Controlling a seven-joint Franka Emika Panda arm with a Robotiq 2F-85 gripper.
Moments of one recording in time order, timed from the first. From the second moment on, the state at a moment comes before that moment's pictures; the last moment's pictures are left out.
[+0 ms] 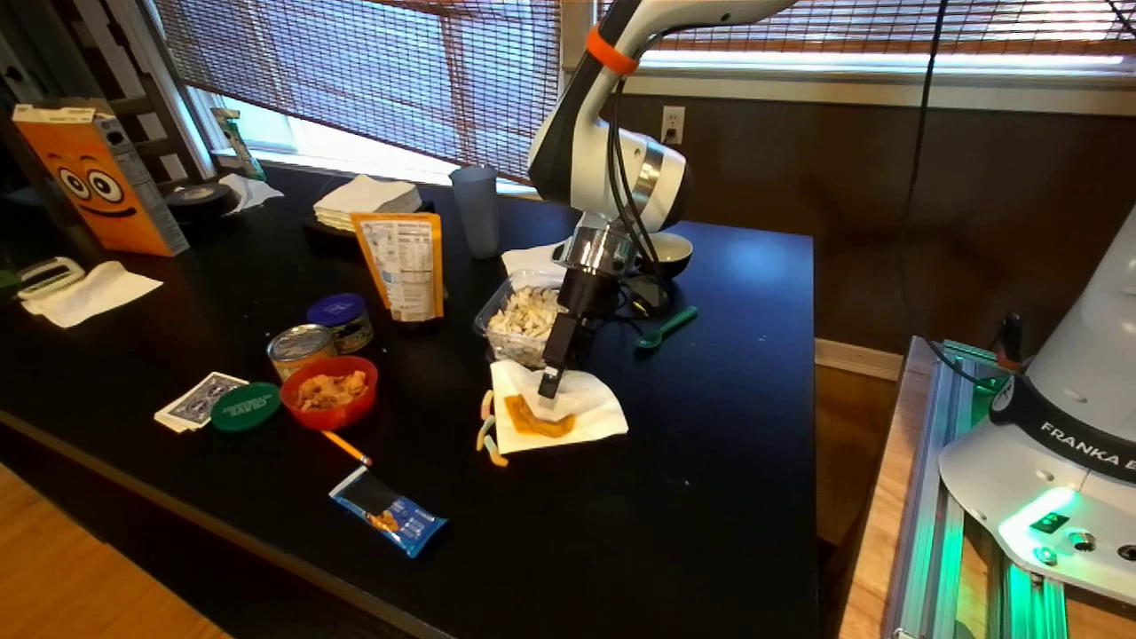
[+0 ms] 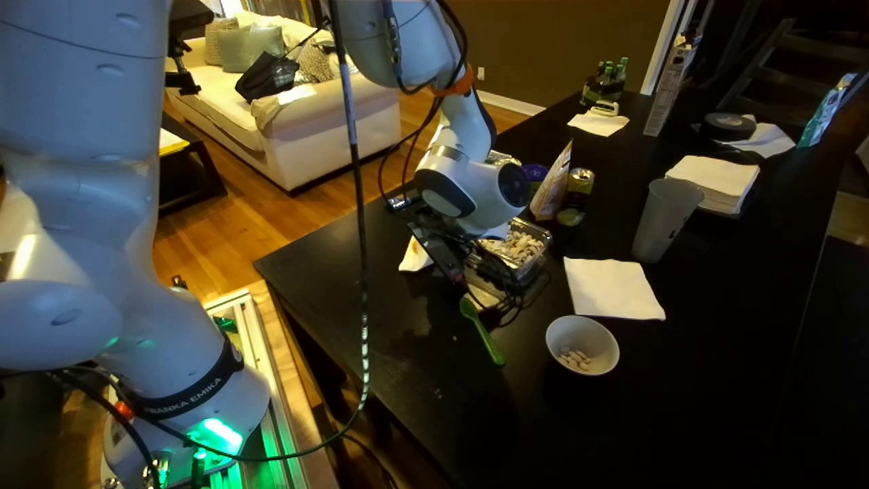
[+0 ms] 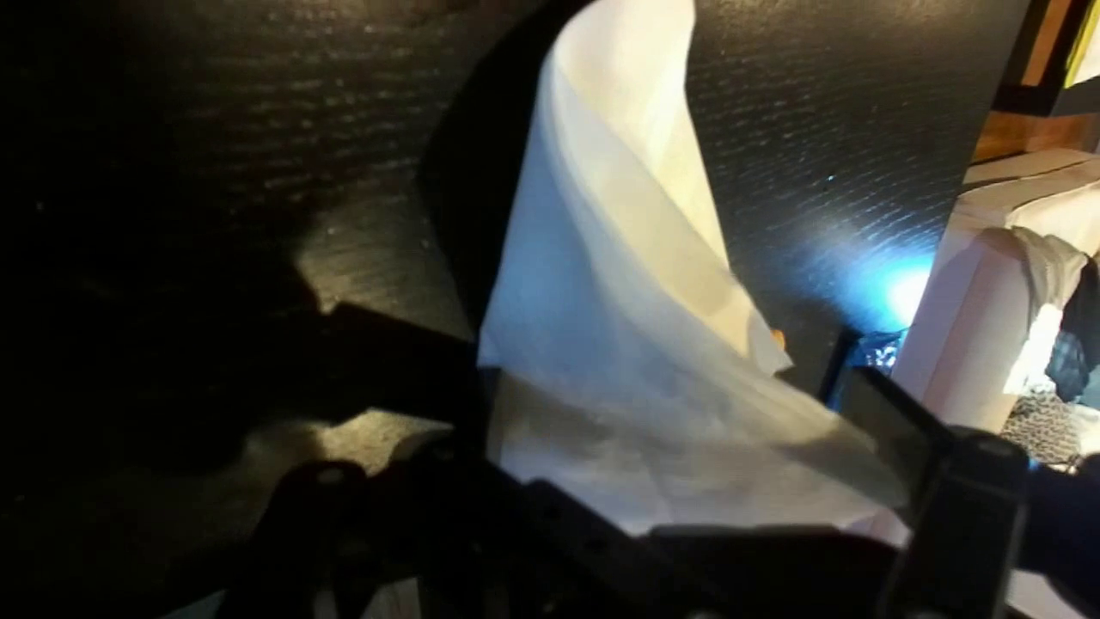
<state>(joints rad) -0.11 0.49 0.19 -2.26 1.04 2.41 -1.15</state>
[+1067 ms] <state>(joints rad) 0.05 0.49 0.18 -2.26 1.04 2.63 -1.03</state>
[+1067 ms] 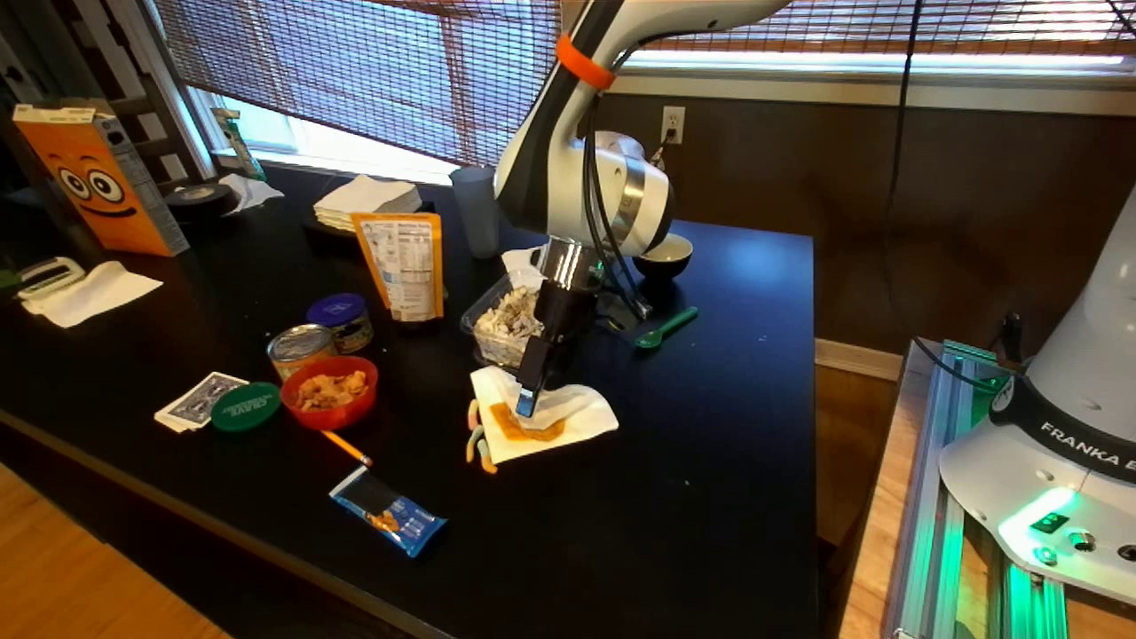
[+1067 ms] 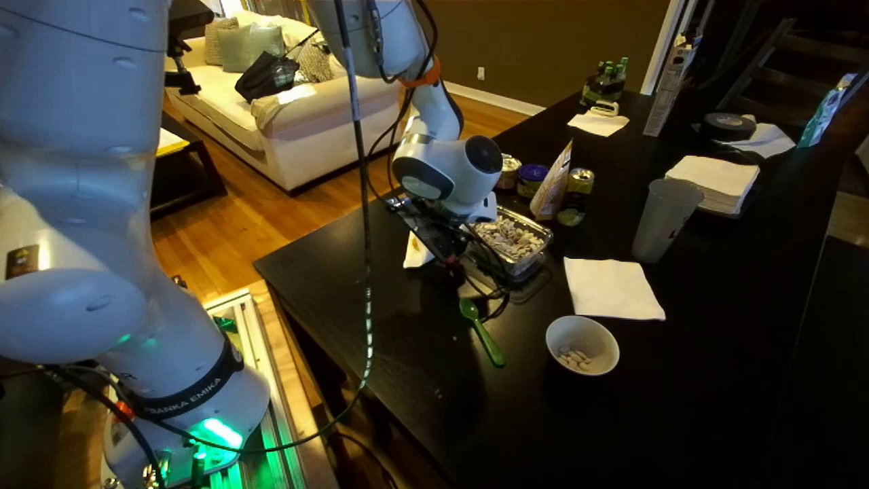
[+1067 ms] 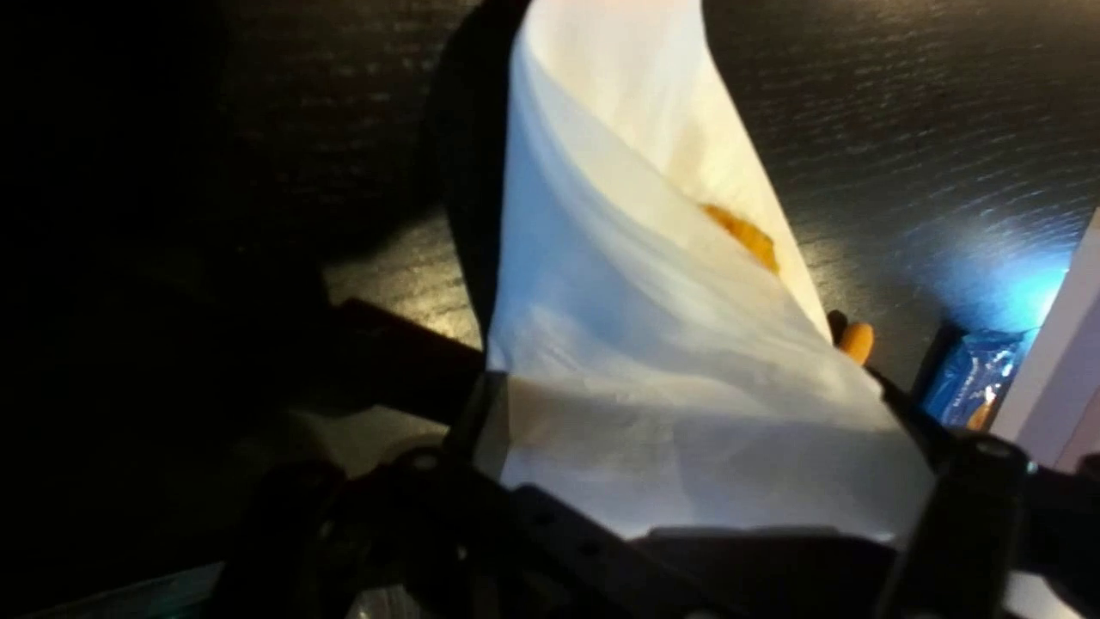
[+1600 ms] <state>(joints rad) 0.11 0.45 0.18 -2.29 1.00 2.74 -0.99</state>
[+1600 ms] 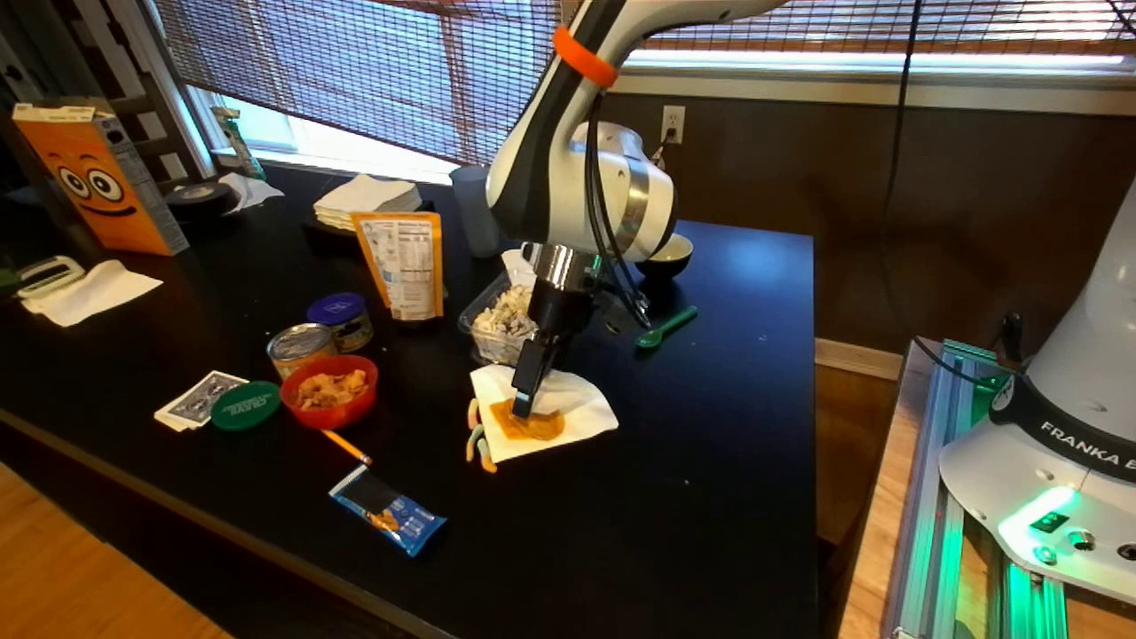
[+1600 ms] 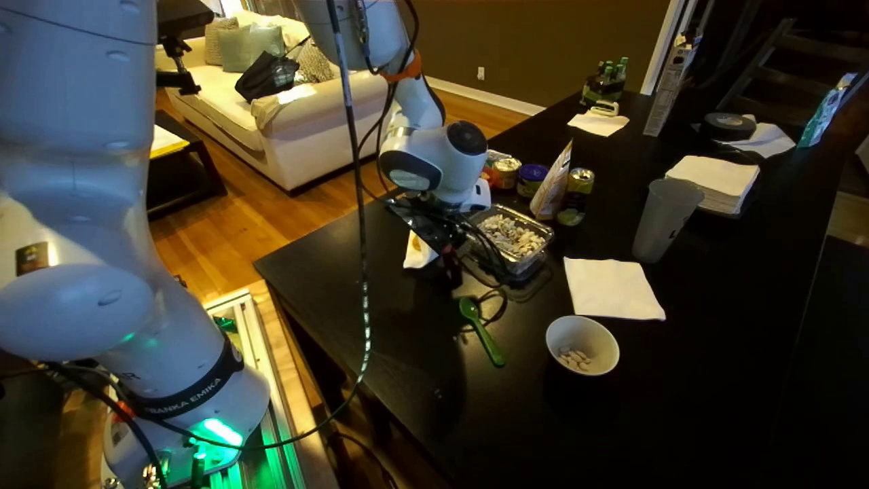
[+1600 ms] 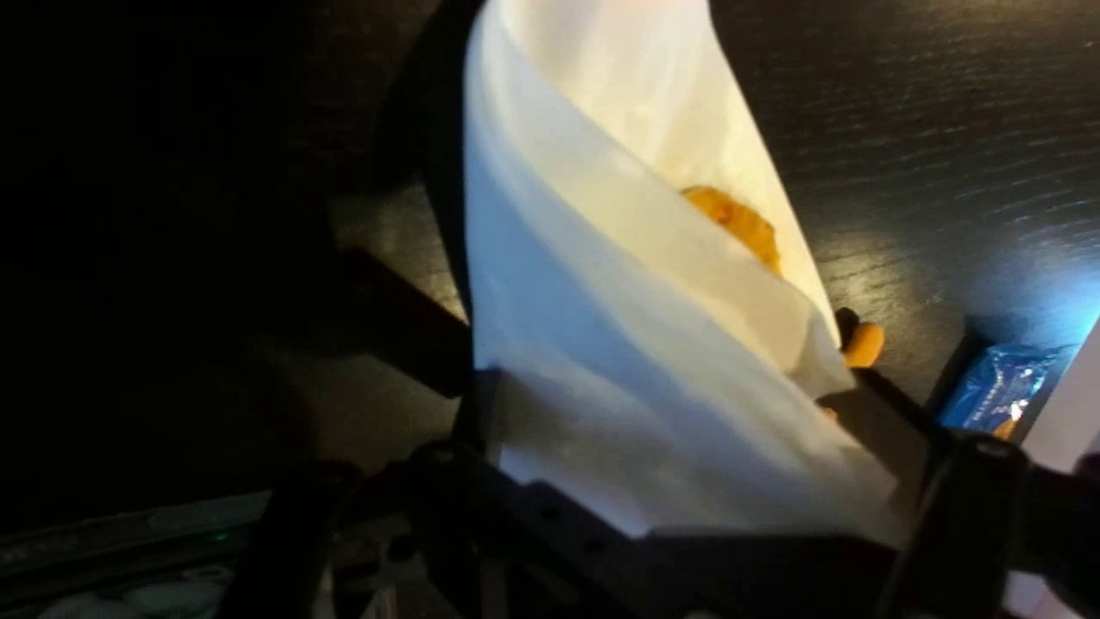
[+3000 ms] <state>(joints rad) 0.07 0.40 0.20 -2.29 0.98 2.60 -0.96</state>
